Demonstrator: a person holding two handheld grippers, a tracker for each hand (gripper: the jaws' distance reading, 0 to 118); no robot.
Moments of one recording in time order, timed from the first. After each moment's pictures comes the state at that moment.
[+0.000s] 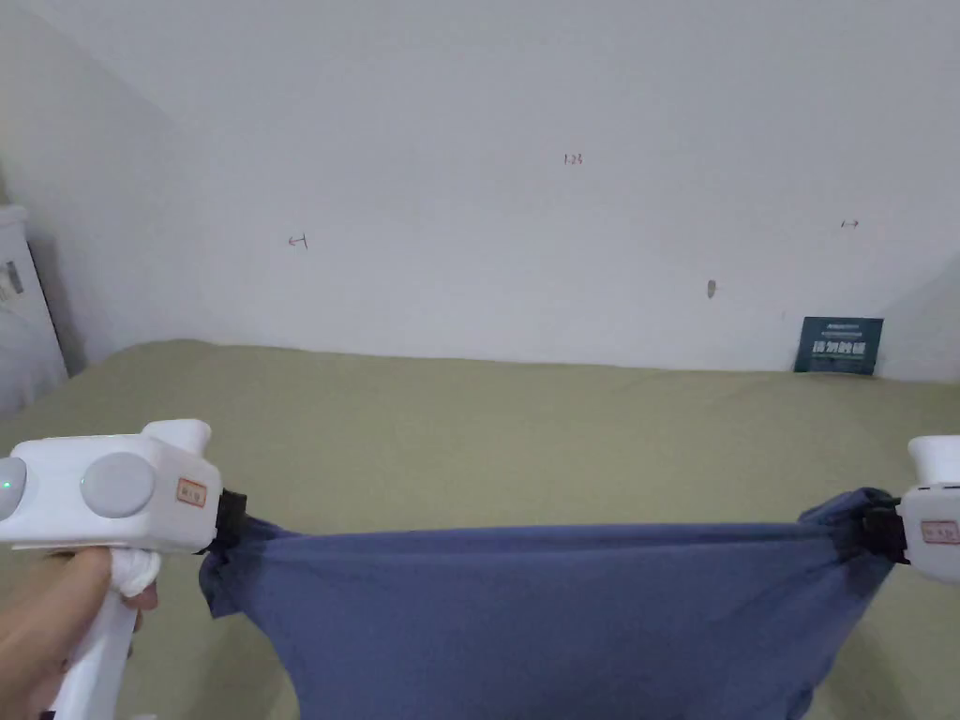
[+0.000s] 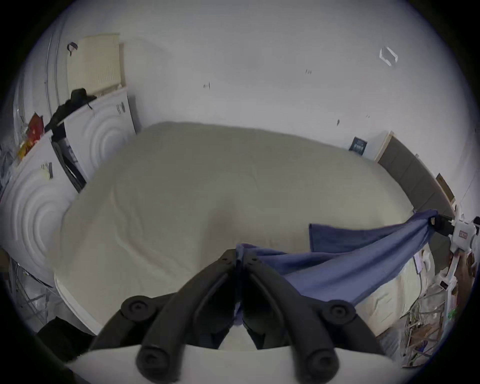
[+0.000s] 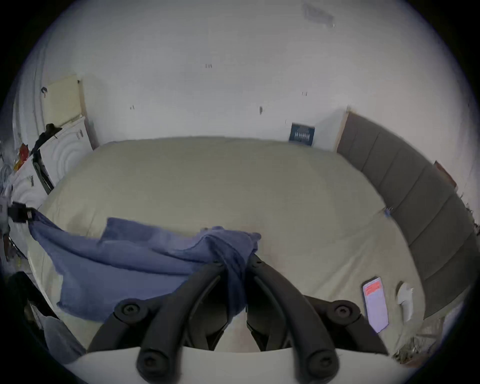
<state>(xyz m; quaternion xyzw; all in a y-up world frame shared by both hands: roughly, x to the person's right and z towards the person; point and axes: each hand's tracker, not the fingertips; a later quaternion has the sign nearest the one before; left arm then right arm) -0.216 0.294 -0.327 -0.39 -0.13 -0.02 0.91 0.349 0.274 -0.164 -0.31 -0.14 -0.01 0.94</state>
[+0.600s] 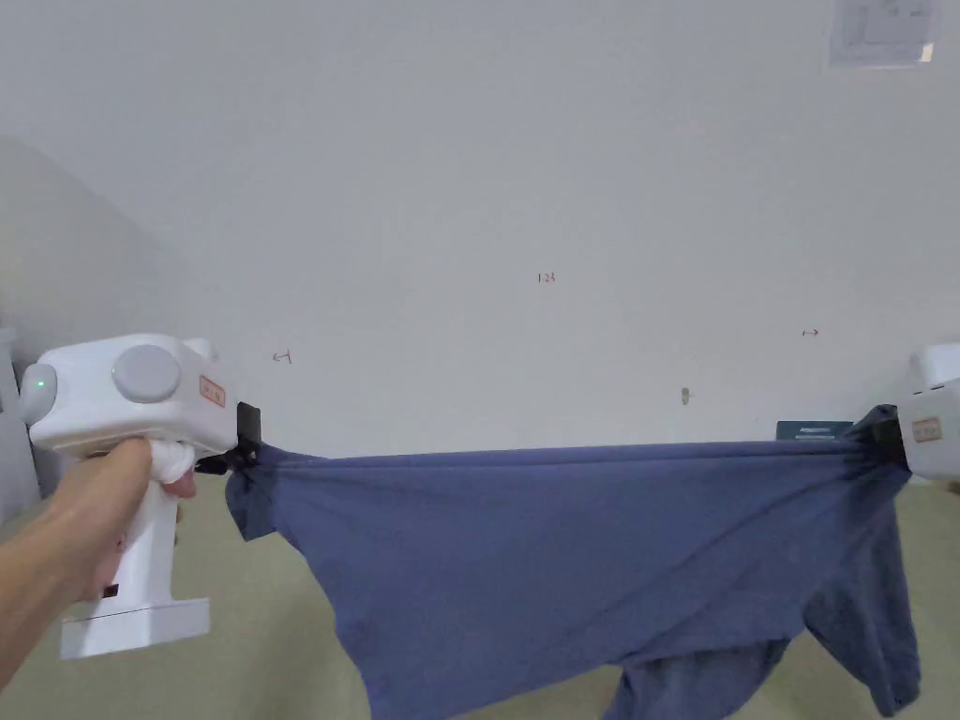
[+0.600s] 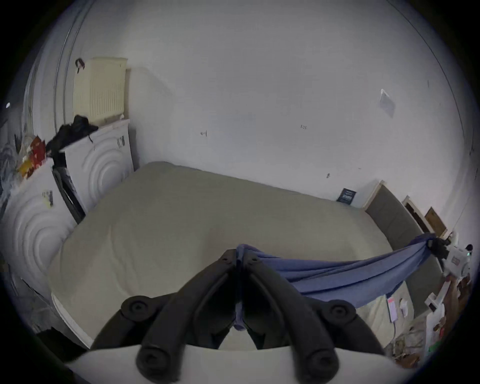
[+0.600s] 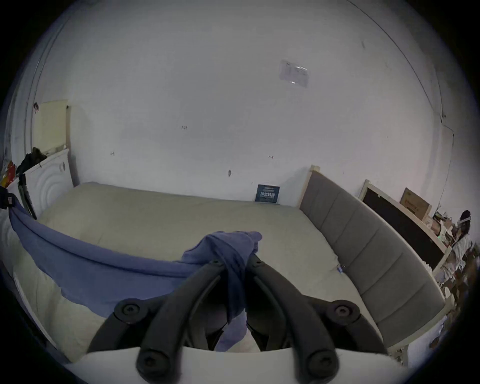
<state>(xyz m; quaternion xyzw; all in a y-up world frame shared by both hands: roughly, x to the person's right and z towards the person) -0.168 0.421 -0.392 -0.31 -0.13 0.04 0.94 0.388 0.405 -0.220 -0.22 -0.23 0.02 0.95</state>
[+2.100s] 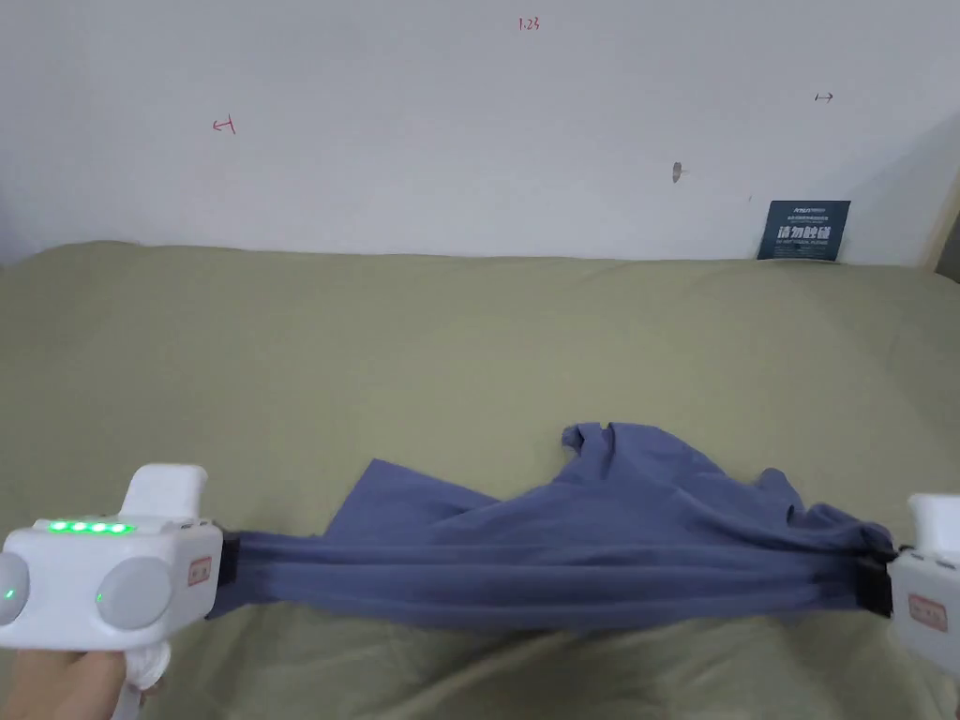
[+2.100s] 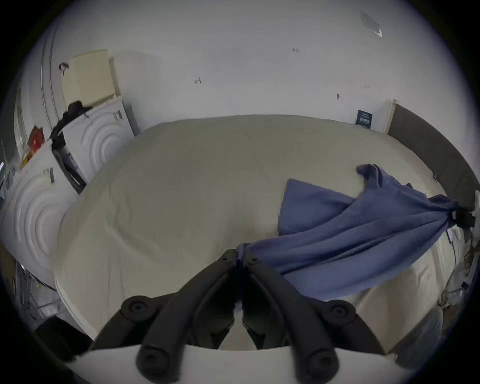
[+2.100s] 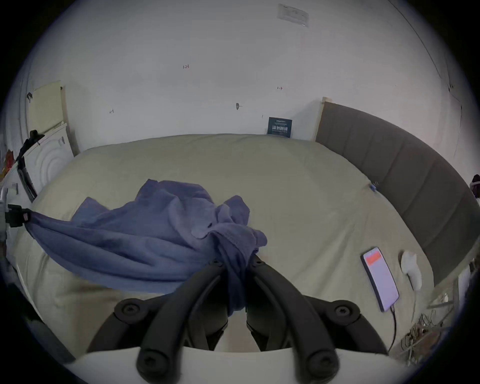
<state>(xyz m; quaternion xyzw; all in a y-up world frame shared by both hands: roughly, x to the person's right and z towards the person) -0.177 0.164 -0.284 -0.38 -0.12 -0.08 0.92 0.339 0.144 -0.093 -0.34 -0.20 -0.04 0.92</state>
